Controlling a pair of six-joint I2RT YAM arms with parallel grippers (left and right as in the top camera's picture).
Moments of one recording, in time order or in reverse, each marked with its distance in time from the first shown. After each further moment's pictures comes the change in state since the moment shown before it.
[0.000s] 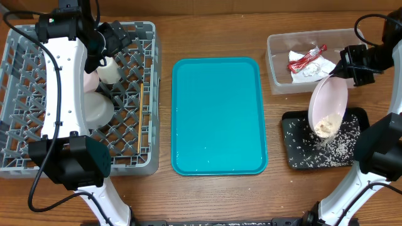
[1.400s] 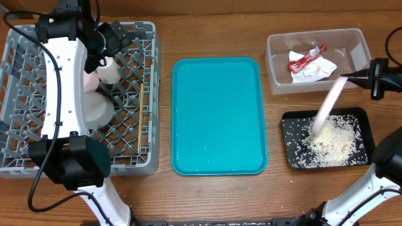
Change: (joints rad) left arm 0.000 0.000 0.000 0.000 0.000 0.000; right arm -0.248 -0.001 -0.139 -0.104 -0.522 -0.365
